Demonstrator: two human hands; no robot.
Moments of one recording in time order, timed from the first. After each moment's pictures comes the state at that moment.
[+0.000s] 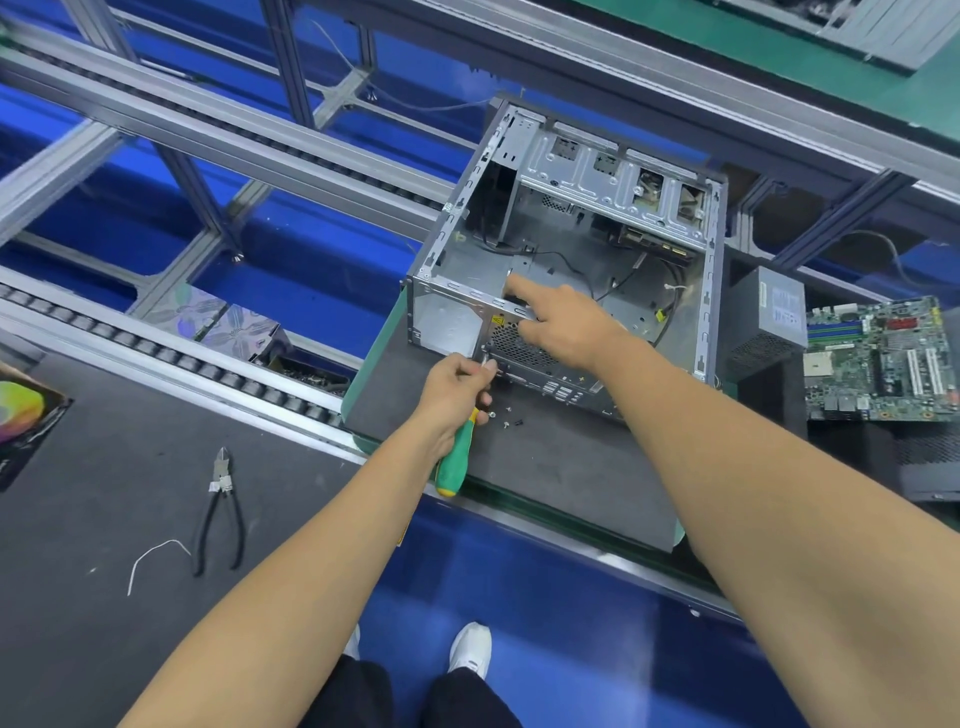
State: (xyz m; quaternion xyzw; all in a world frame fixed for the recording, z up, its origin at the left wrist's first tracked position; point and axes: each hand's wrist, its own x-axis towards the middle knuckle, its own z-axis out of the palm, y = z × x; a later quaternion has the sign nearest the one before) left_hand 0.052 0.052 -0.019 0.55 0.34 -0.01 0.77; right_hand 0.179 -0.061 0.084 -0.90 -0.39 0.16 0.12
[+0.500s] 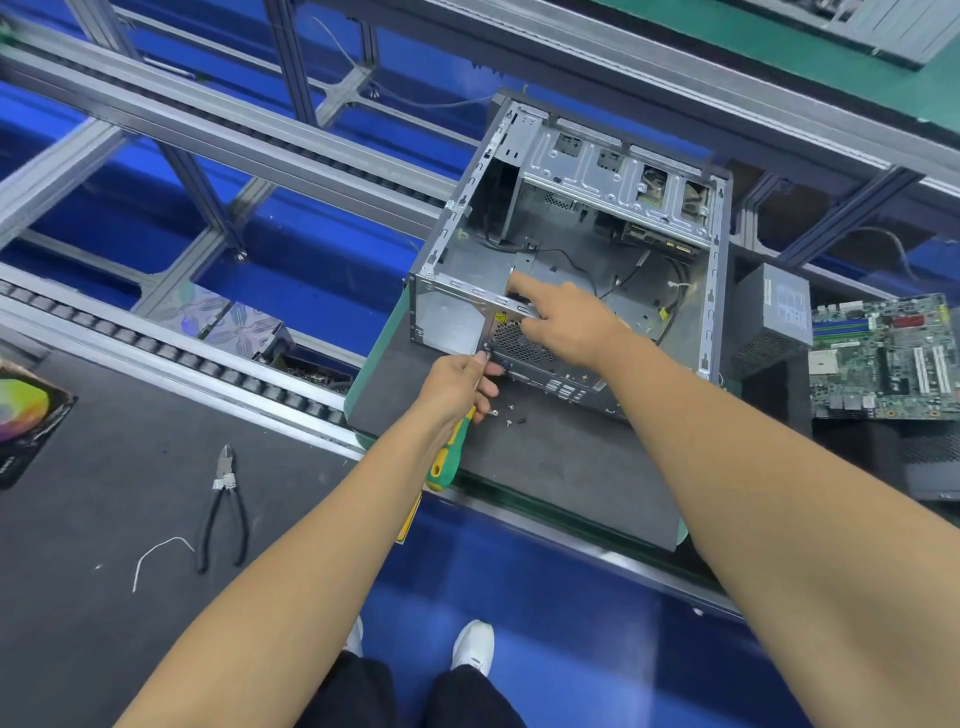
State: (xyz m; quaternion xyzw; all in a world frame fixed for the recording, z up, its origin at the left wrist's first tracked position) left_hand 0.059 0.059 -0.016 0.59 0.33 -0.05 0.74; right_hand 0.177 -0.061 0.087 -0.90 -0.39 0.16 0.13
